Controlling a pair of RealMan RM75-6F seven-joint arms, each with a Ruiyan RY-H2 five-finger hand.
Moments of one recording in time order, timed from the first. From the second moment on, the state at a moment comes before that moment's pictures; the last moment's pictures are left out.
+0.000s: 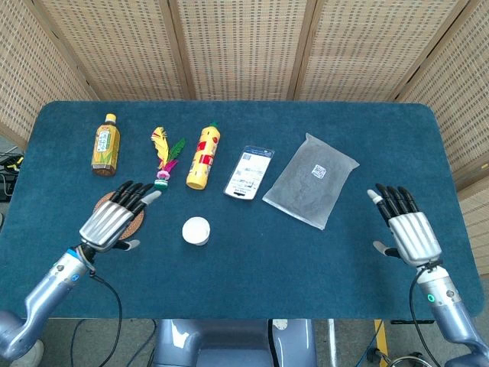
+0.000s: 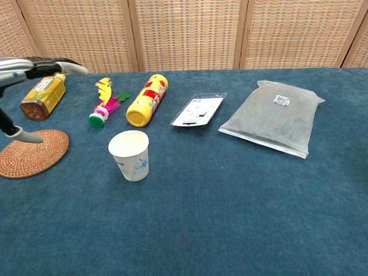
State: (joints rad) left arm -0.54 -1.22 -0.11 -1.59 1.58 1.04 0.10; right arm 0.45 -1.19 -0.12 -1.51 -1.38 1.48 -0.06
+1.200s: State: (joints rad) left arm -0.90 -1.50 -0.13 -1.56 1.00 0.75 0.65; right arm 0.28 -1.14 0.02 -1.57 -1.40 1.47 0.02
